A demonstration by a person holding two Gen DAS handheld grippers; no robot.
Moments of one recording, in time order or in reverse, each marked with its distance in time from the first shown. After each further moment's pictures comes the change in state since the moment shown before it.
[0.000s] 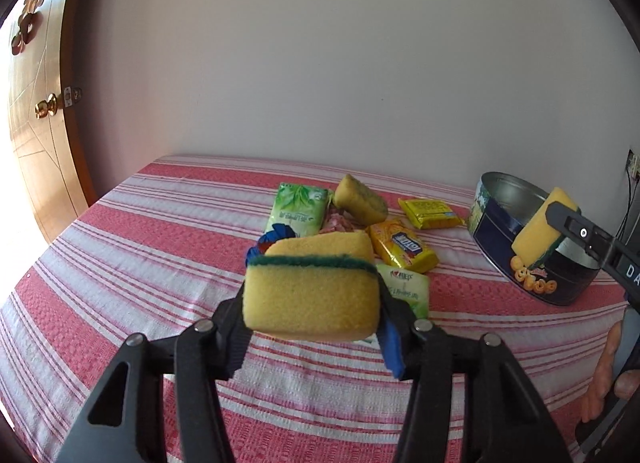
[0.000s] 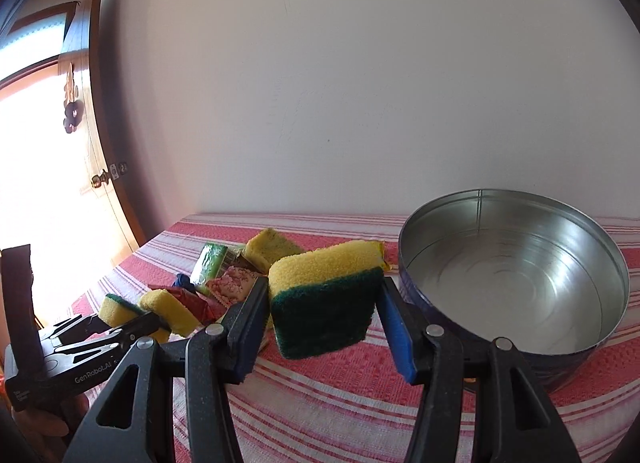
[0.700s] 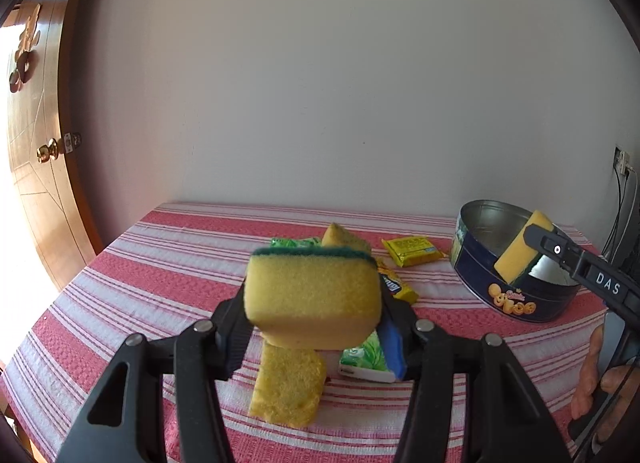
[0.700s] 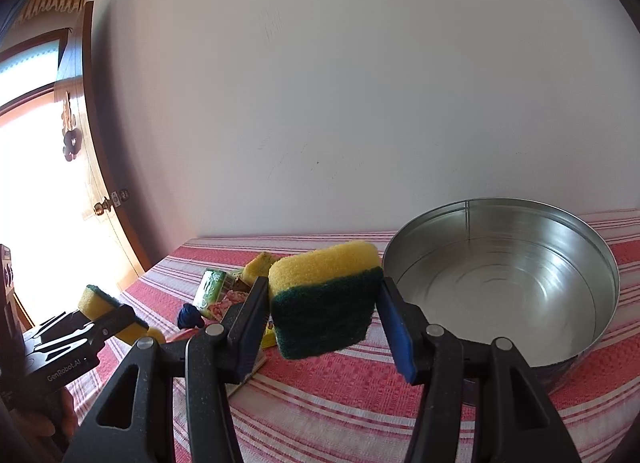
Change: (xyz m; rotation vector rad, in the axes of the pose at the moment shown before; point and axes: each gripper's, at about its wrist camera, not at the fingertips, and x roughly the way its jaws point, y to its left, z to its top) left arm -0.032 -0.012 0.025 0.058 -0.108 -0.008; right arm -0.005 -0.015 0.012 0.066 -0.026 0.013
